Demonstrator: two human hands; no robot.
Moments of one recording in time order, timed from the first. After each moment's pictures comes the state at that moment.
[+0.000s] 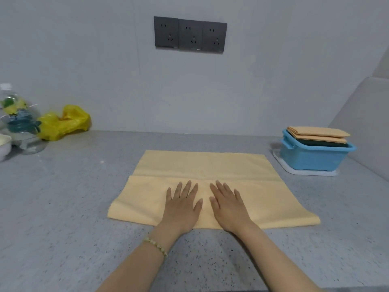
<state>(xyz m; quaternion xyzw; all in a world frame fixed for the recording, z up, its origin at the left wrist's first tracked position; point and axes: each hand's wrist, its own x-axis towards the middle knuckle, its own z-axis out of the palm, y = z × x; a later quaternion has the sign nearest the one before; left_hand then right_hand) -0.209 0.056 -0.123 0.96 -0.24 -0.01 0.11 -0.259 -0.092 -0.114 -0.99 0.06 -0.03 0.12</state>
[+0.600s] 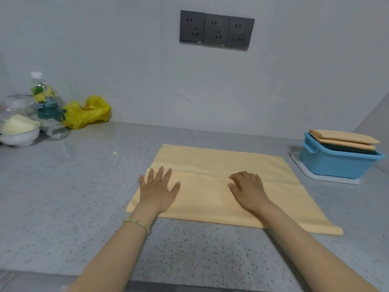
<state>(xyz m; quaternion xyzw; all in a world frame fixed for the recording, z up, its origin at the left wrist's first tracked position) -0.162 0.144 -0.118 0.99 -0.10 -0.02 0.12 -0.227 -0.117 -0.093 -0.99 0.06 -0.06 0.13</state>
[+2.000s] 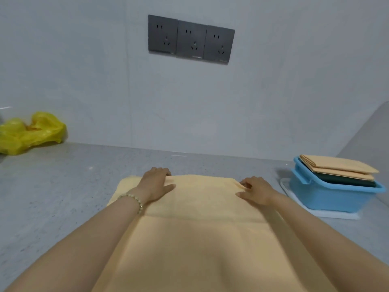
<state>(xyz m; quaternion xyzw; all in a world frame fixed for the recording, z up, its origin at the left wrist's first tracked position) 0.004 0.051 -0.090 0.95 -0.27 0.04 0.15 -0.105 -0.271 -0.070 -0.99 0.10 0.00 0.10</state>
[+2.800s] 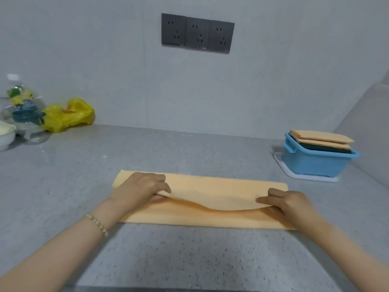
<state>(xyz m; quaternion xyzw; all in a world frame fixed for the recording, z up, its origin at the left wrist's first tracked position) -0.182 0.151 -0.062 0.81 -0.52 0.27 0.03 -0.324 -0.223 -0.057 -0.94 -0.20 -0.27 -0.07</state>
